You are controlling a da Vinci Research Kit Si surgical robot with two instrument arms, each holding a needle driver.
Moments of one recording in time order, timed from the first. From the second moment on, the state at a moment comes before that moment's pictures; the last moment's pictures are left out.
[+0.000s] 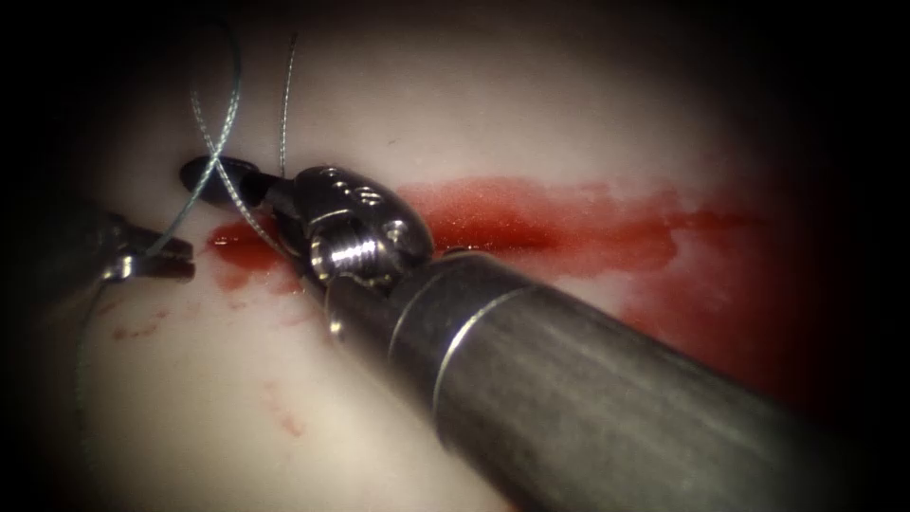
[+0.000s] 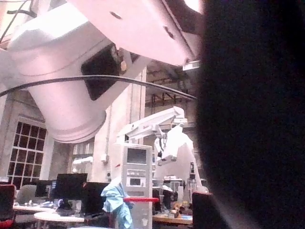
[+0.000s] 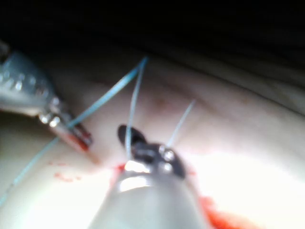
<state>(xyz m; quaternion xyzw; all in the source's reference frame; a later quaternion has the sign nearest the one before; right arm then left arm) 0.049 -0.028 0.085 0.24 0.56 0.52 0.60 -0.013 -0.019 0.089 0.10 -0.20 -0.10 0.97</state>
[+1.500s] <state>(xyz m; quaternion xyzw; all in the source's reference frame) 0.044 -0.029 0.080 0.65 0.52 0.42 0.36 -0.011 -0.021 0.100 0.17 -0.03 -0.19 0.97</state>
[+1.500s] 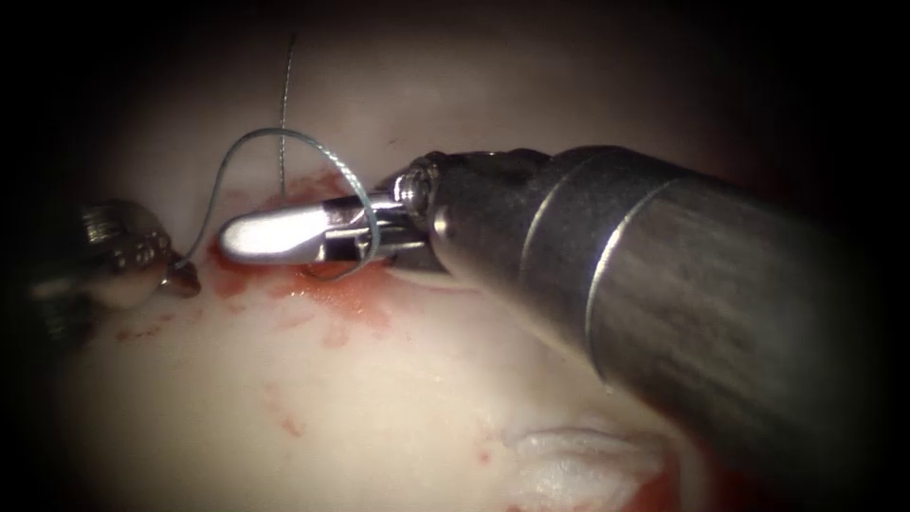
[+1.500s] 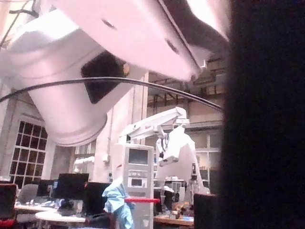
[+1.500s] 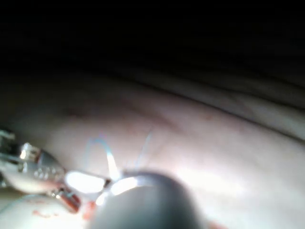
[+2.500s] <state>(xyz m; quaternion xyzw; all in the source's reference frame) 0.048 -0.027 0.082 0.34 0.67 0.24 0.61 -0.013 -0.020 0.091 0.07 -0.03 -0.05 1.00</state>
